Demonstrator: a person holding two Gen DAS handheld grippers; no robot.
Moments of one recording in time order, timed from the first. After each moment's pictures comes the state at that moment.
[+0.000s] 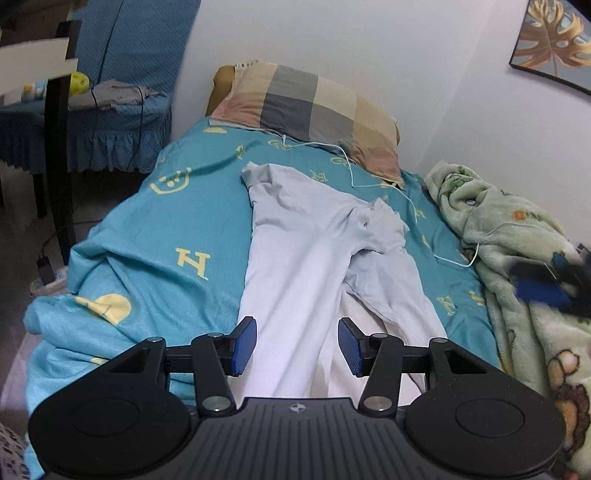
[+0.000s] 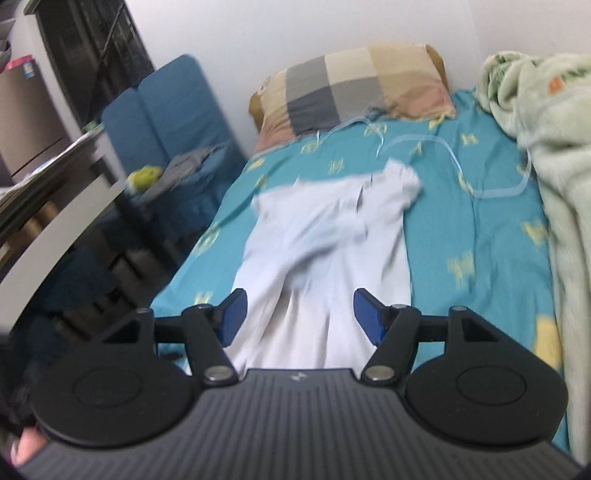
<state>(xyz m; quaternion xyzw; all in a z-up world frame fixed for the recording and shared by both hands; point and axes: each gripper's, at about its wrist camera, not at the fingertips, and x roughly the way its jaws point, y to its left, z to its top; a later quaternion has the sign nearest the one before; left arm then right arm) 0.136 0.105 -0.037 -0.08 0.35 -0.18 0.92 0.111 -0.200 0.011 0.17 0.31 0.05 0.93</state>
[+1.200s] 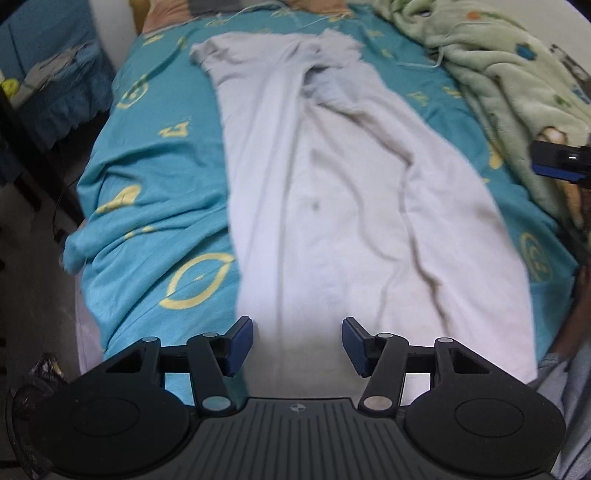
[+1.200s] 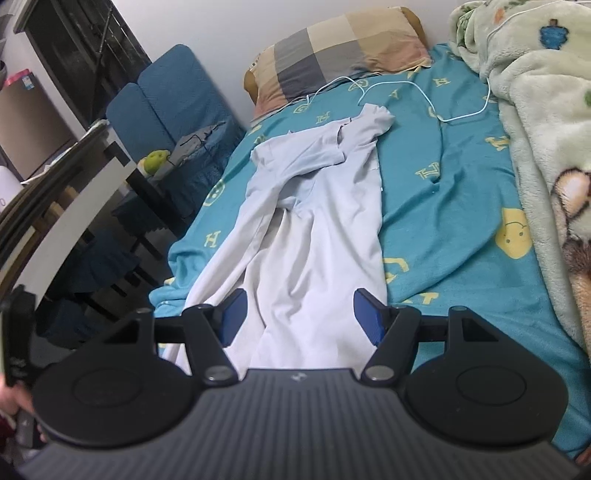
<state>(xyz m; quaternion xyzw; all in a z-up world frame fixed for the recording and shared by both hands) 0.049 0.107 -0.036 0.13 0.52 -0.25 0.81 0.024 -0.225 -0.022 0.23 0.34 0.07 0.91</state>
